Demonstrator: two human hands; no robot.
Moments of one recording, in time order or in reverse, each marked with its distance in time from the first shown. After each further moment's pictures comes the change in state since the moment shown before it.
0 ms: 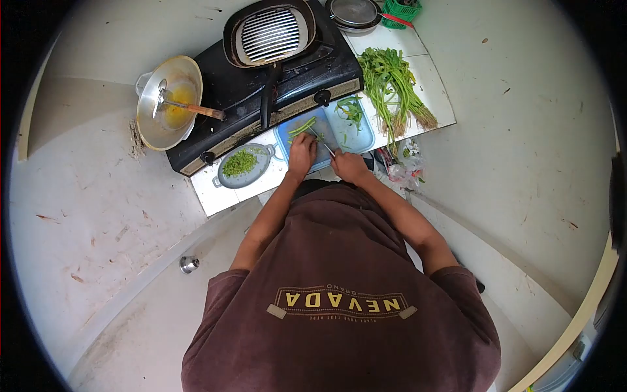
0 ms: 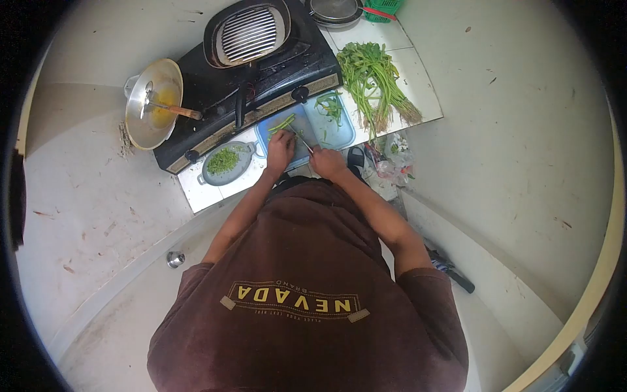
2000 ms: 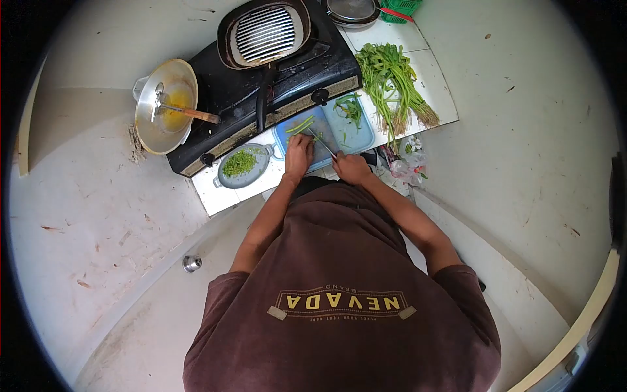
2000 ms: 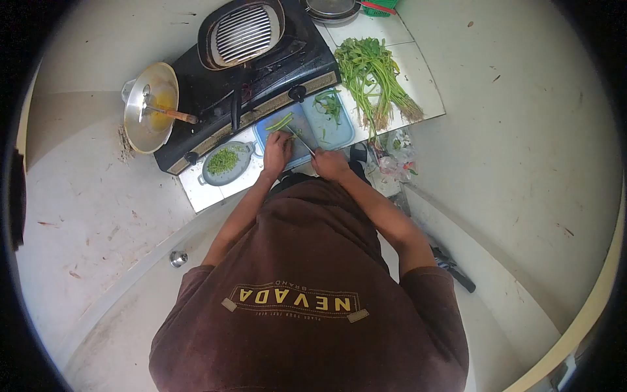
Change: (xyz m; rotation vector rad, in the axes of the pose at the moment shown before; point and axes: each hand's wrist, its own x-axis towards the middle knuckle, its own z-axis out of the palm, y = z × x) left_hand -0.001 0.007 -0.009 0.104 -0.050 0.002; right_hand -0.009 0.008 -0.001 0.011 -0.029 -0.017
